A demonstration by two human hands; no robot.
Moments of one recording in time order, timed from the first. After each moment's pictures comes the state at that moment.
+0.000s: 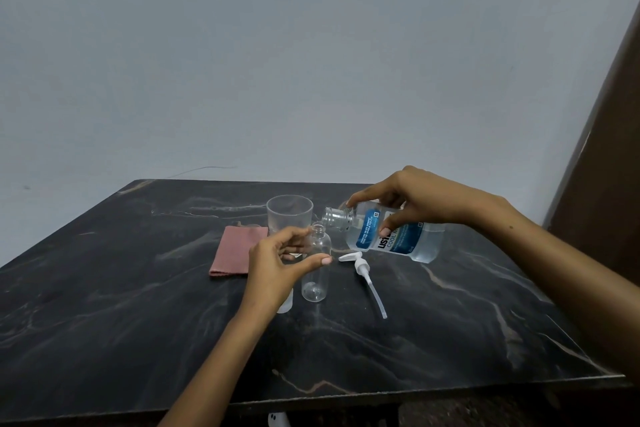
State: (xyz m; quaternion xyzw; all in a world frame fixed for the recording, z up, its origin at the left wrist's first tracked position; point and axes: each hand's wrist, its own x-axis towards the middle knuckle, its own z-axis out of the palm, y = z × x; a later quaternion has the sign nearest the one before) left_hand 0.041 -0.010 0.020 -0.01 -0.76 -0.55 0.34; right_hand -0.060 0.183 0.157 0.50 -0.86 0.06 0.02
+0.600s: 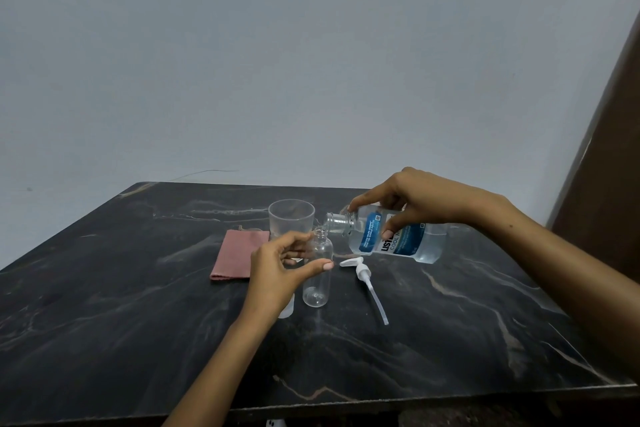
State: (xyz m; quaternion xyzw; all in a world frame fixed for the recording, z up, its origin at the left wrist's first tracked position) left_hand 0.041 -0.011 0.021 -0.01 -0.76 -0.55 0.34; right_hand -0.062 0.179 0.165 0.50 -0.86 0.04 0.01
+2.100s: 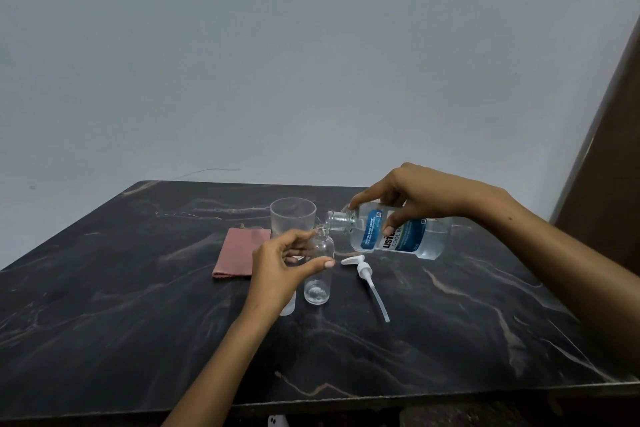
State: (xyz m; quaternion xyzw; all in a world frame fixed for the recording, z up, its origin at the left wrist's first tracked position) left_hand 0.041 -0.011 0.020 0.00 -0.76 -0.56 0.33; right_hand -0.060 0.177 0.170 0.50 -0.86 0.03 0.00
